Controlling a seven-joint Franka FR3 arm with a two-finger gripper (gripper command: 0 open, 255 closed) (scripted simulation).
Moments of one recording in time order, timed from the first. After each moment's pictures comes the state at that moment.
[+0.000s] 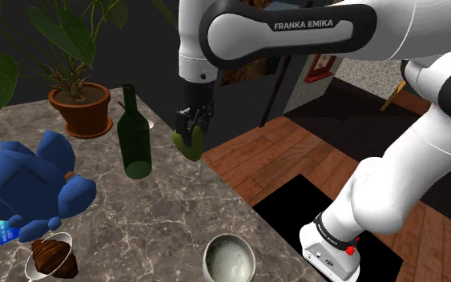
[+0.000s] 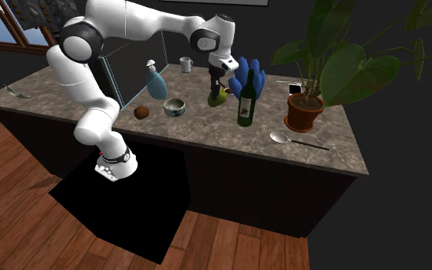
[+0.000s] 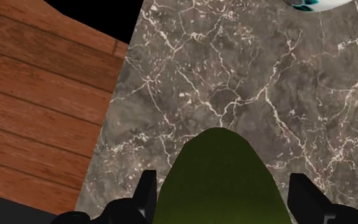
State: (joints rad) arm 0.32 -0.03 0.32 -1.89 0.13 1.75 0.19
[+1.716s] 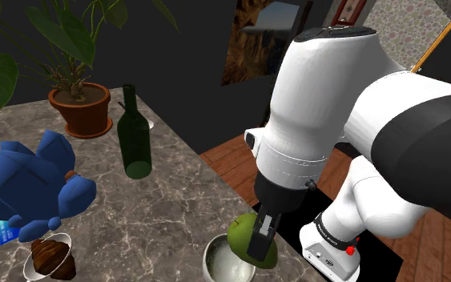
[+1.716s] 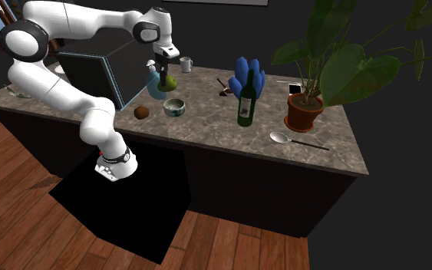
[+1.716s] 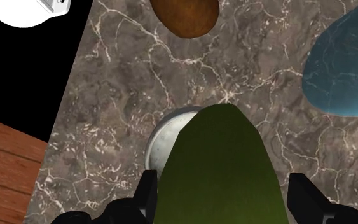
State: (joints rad) arm 0.57 -0.59 0.53 -2.35 0.44 1.75 0.49
